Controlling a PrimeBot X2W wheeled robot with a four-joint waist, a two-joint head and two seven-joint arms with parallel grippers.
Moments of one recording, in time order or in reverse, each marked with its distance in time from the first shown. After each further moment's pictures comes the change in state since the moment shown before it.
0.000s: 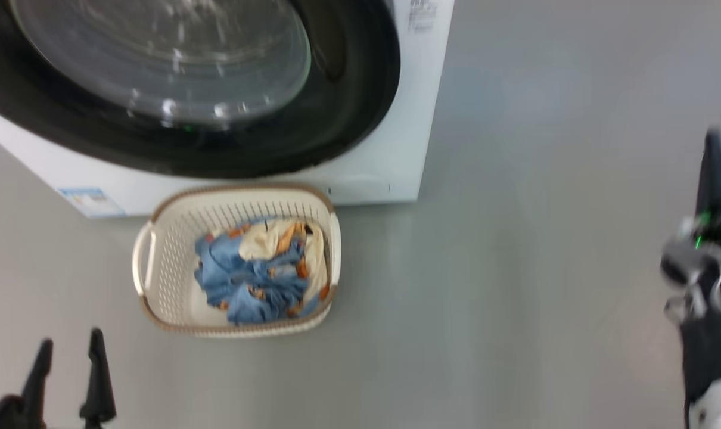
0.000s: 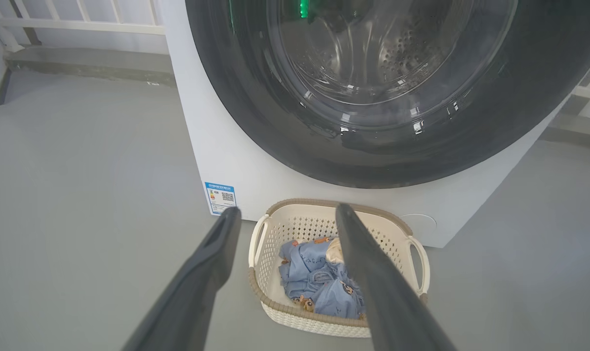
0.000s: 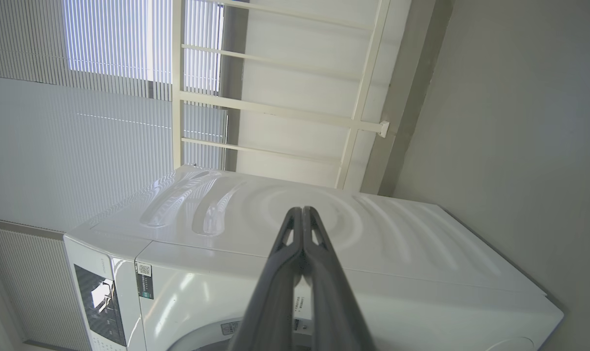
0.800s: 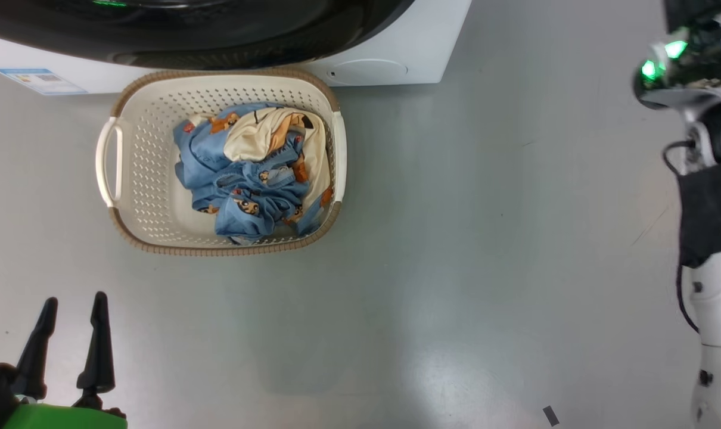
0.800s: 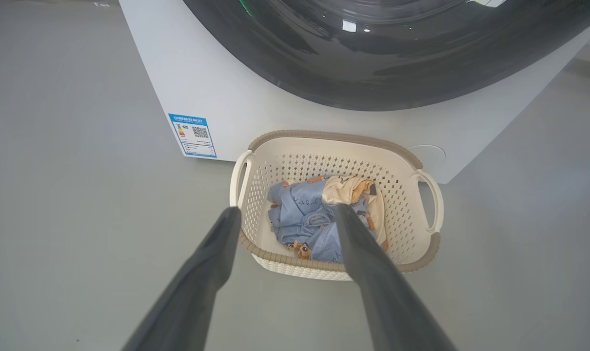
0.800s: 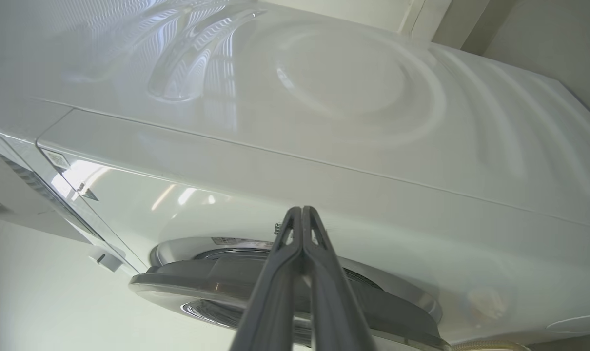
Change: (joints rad) left arm -0.086 0.021 0.007 -0.013 -0.020 0.000 -0.002; right arm -0.412 -0.007 0.138 -0.060 -0.002 0.000 0.334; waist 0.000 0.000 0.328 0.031
